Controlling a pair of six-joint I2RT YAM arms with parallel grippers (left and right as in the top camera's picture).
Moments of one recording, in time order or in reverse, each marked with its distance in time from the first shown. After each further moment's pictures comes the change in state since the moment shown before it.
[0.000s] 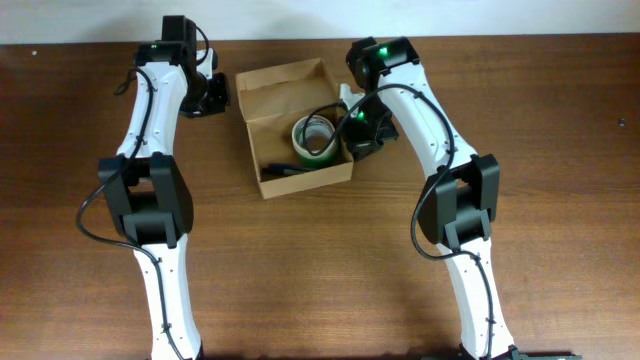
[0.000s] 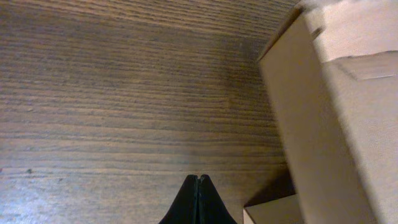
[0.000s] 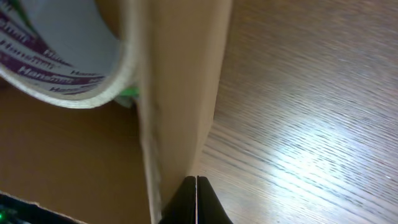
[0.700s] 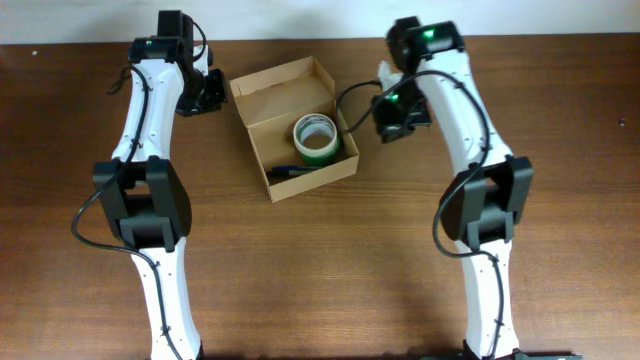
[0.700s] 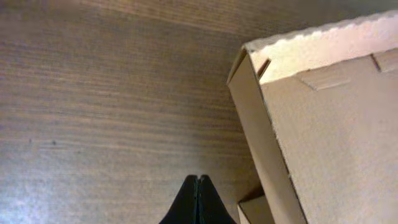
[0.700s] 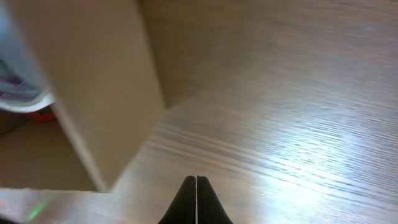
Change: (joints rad) left arm 0.000 -0.047 0.000 -0.037 -0.025 -0.034; right arm -0.110 -0.068 0.000 0.005 0.071 0.054
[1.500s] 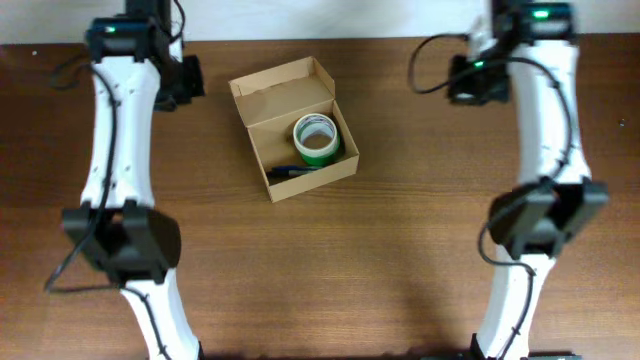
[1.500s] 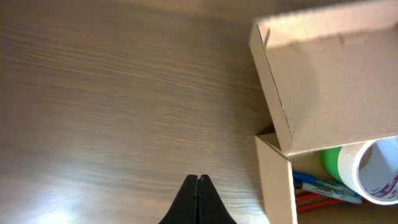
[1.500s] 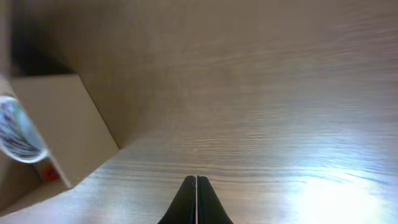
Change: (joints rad) left arm -0.011 -0.252 0.005 -0.229 -0.180 -0.012; right arm -0.246 -0.149 0.002 0.069 0.039 0.058
